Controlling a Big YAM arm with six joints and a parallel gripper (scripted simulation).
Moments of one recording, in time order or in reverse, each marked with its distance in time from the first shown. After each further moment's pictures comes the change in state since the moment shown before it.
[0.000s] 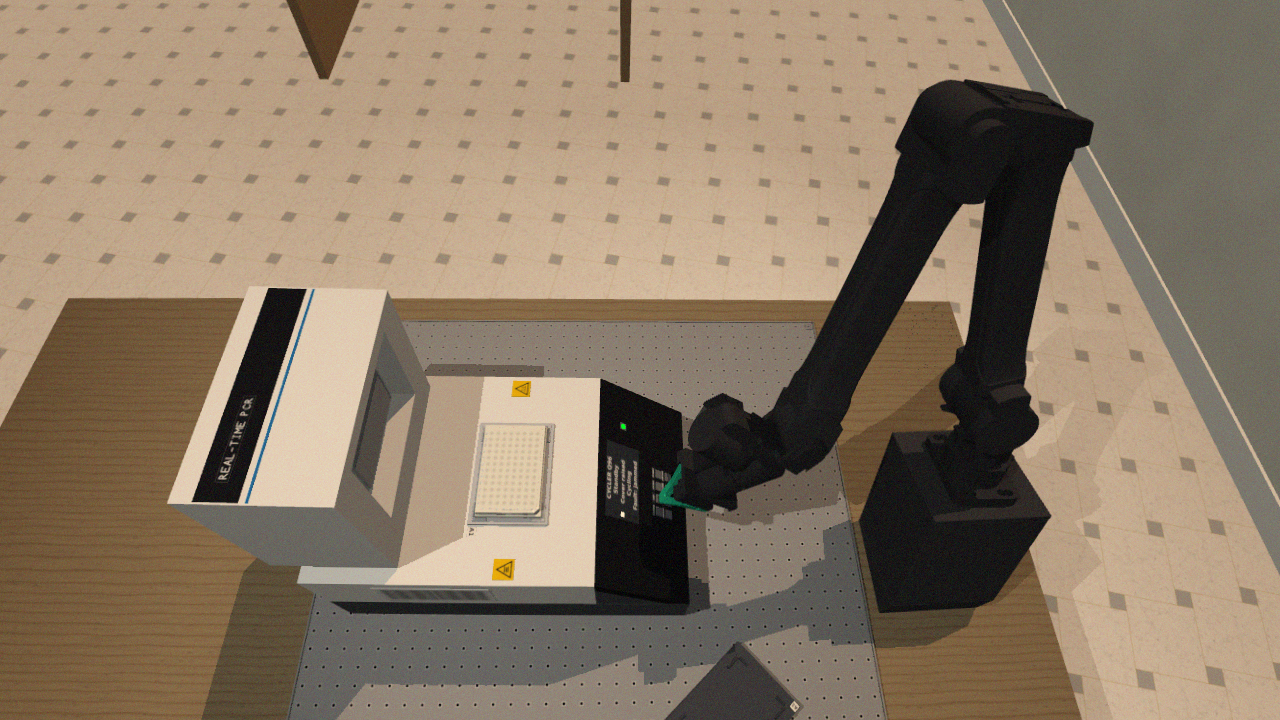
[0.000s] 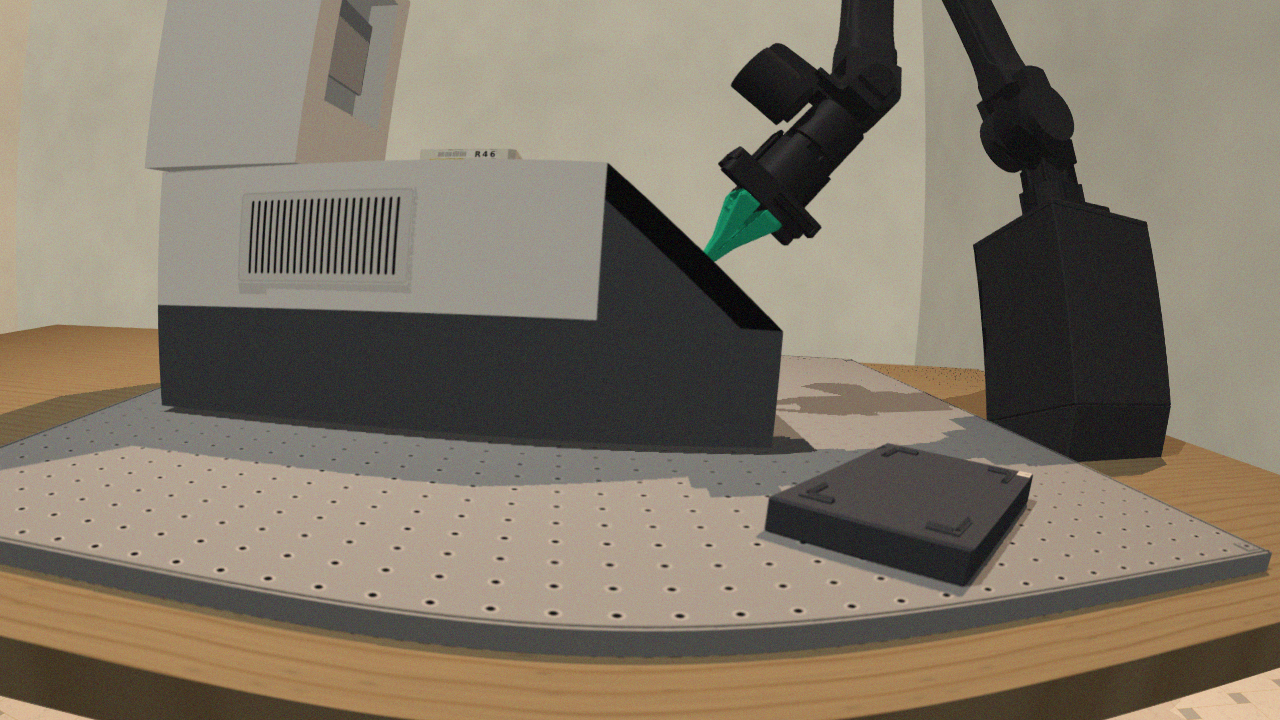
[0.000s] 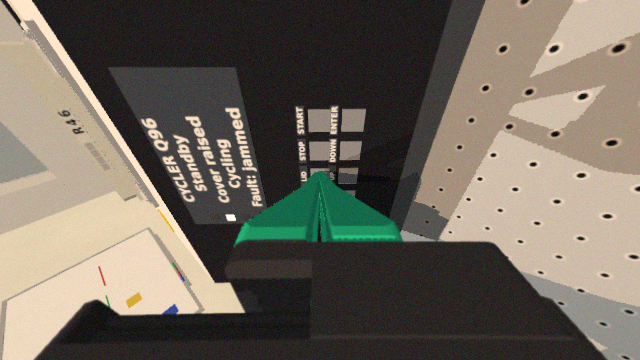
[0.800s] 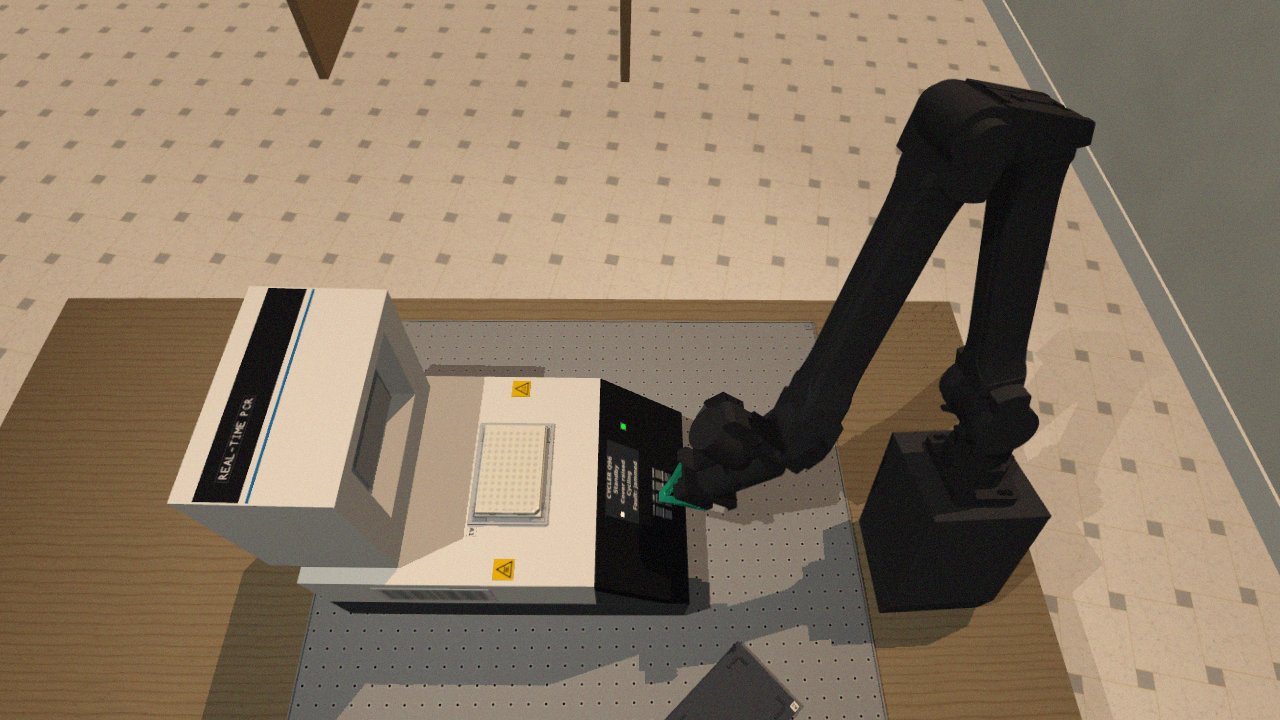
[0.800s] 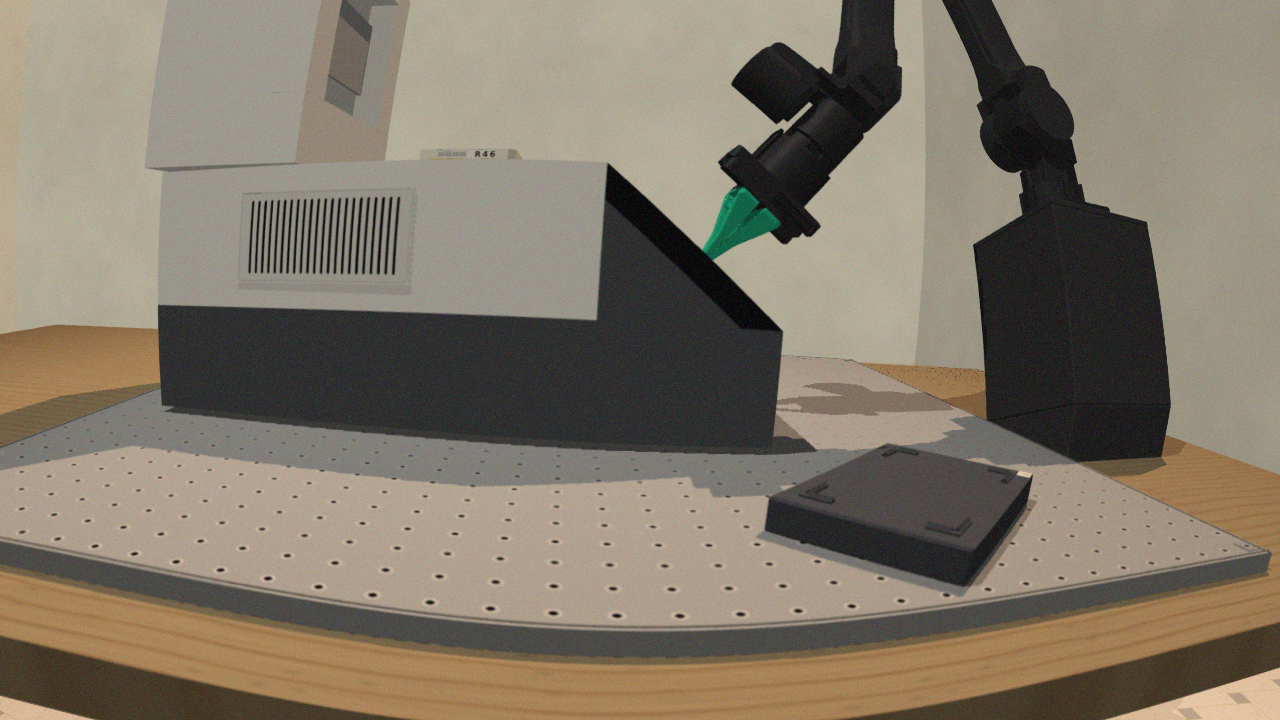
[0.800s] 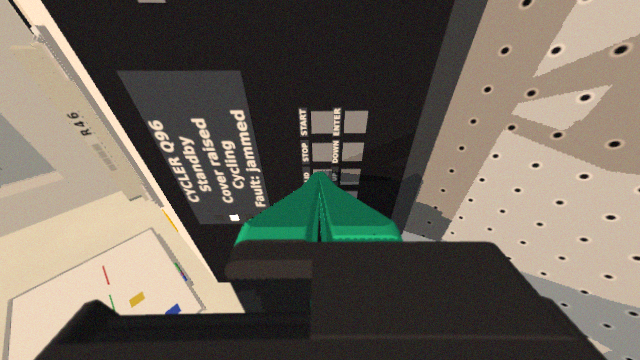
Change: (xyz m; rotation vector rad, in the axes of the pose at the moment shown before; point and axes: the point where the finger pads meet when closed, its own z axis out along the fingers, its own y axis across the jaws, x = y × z) arm -0.001 0.002 -0.001 -0.008 -0.002 0.004
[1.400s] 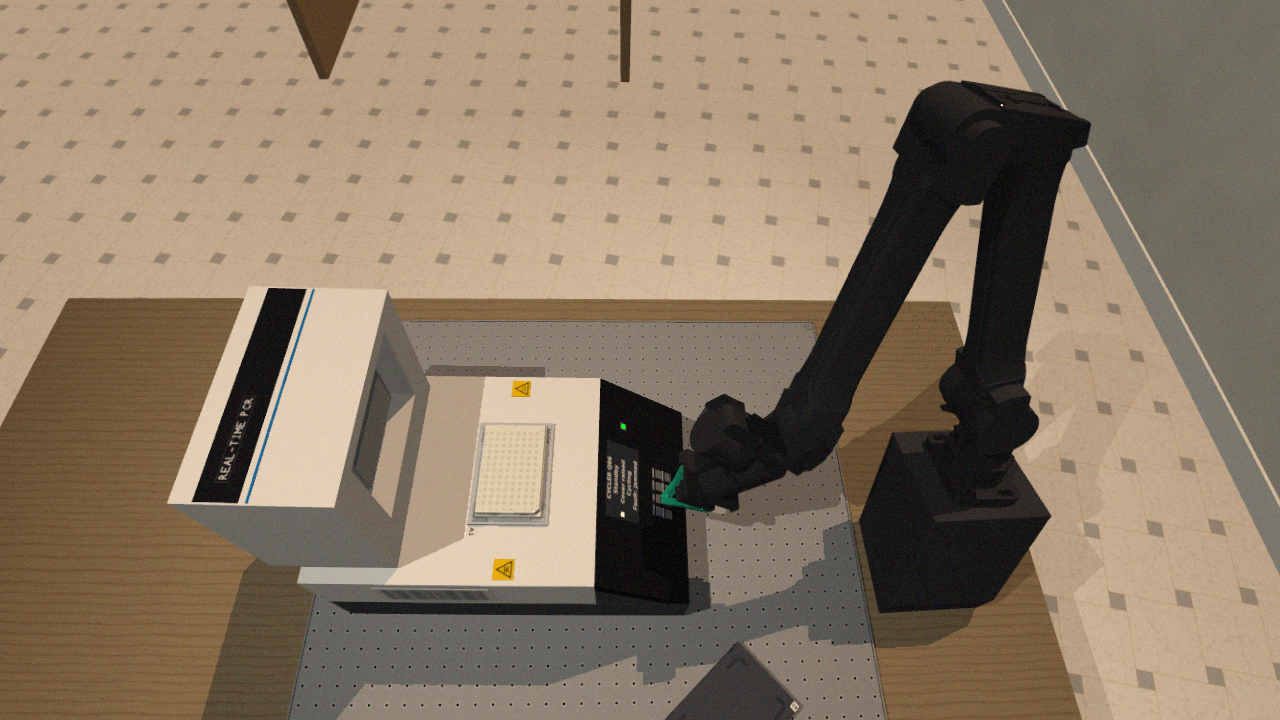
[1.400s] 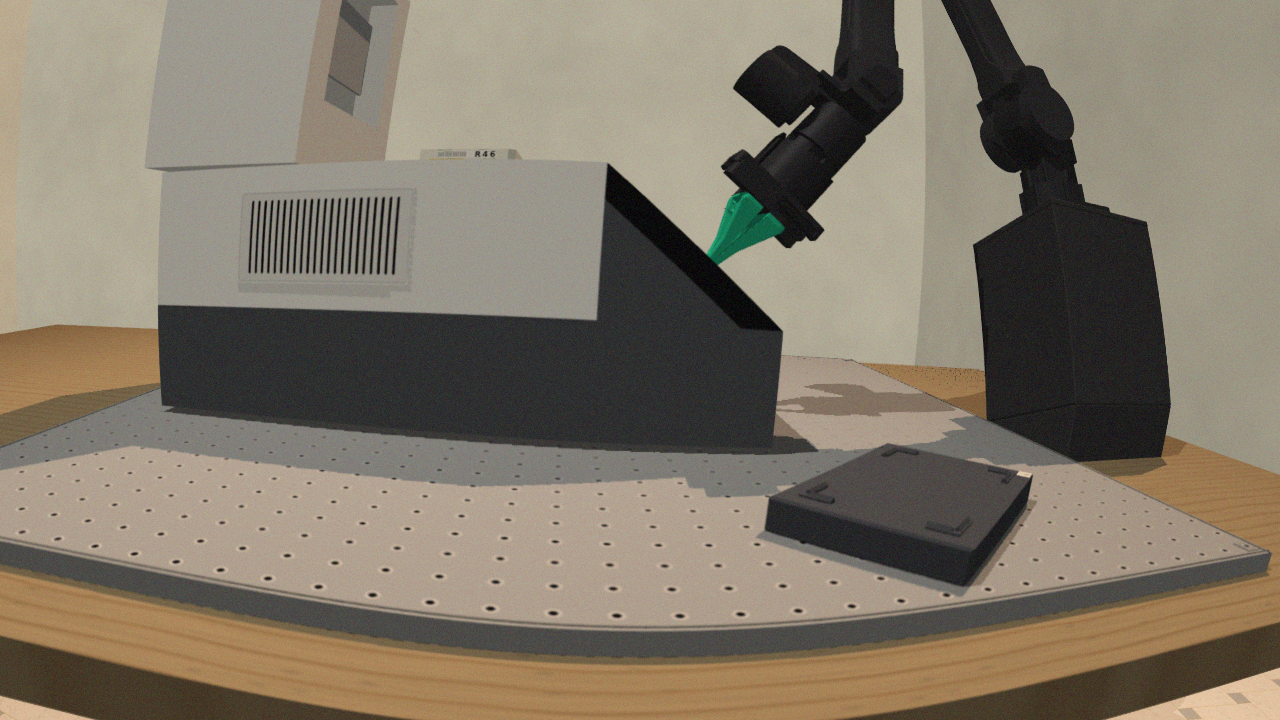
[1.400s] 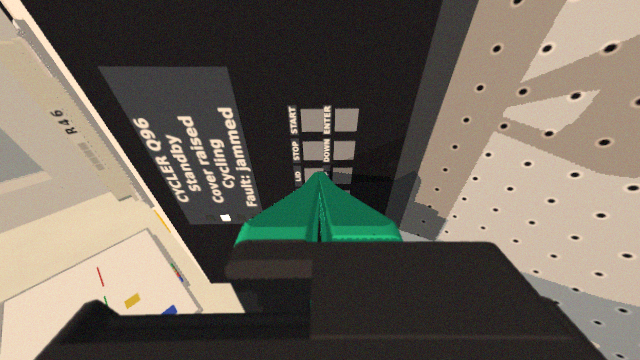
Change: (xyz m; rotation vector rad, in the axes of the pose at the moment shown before) arm 0.002 -0.006 0.001 0.011 0.002 -0.004
